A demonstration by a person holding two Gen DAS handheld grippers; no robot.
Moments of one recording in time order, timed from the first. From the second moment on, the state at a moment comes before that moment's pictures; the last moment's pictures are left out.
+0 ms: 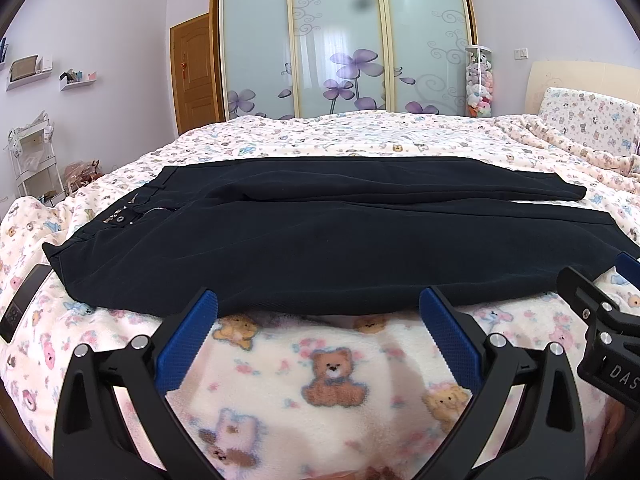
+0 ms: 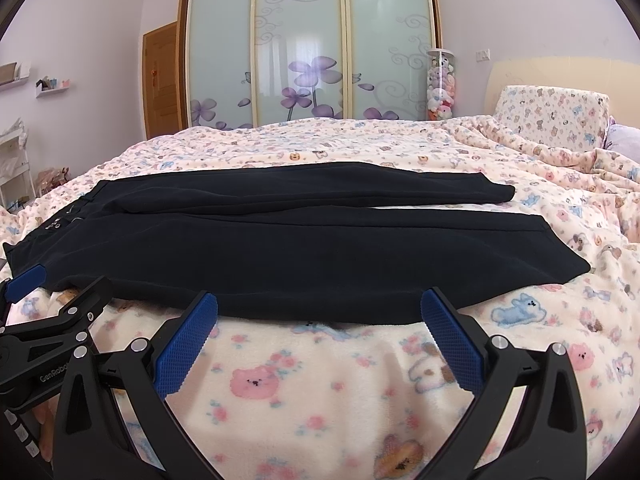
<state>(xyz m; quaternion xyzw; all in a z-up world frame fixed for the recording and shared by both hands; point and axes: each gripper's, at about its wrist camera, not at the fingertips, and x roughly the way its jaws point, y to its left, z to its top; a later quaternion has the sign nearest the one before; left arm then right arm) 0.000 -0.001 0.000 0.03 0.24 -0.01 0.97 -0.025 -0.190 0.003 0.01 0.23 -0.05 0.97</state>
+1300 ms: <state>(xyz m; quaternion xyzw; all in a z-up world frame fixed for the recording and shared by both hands) -0.001 -0.001 0.000 0.03 0.25 -0.01 0.97 -0.023 -0.191 0.004 0.02 0.23 -0.05 0.97</state>
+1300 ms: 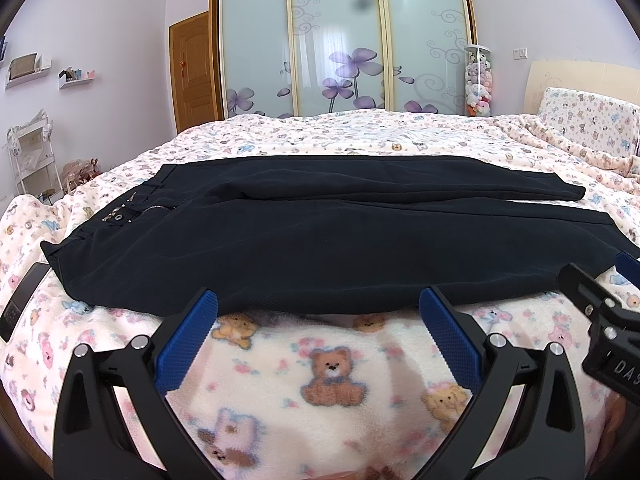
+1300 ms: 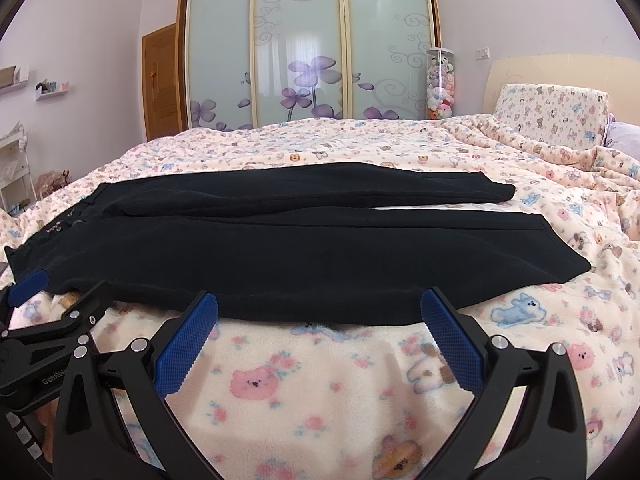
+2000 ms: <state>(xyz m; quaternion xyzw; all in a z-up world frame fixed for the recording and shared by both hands) 0.043 -0.003 0.067 0.04 0.15 0.06 0.99 0.050 -0.325 0.083 0.11 0.19 0.03 0.98</state>
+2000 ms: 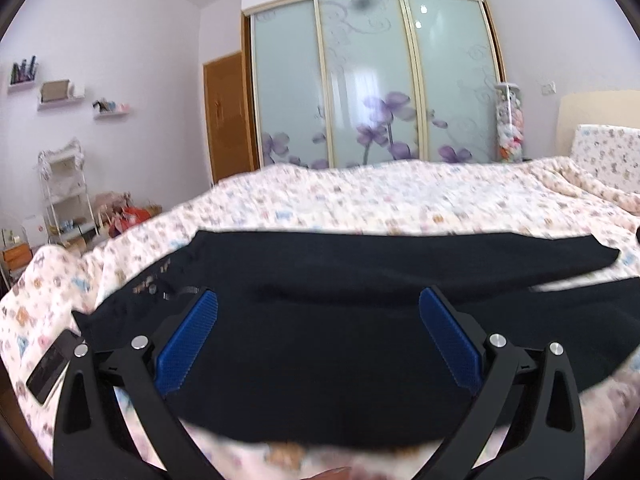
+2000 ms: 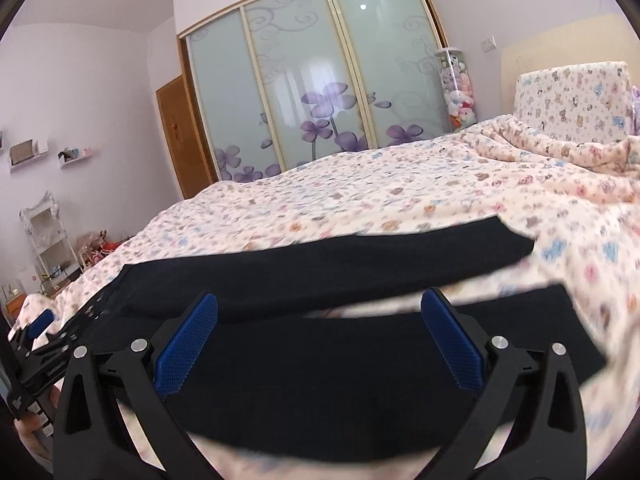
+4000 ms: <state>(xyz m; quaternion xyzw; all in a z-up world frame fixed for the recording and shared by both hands) 0.053 0.027 0.031 -0.04 0.15 0.01 0.99 0.024 -0.512 0.003 0.31 0.28 -0.08 0.91</state>
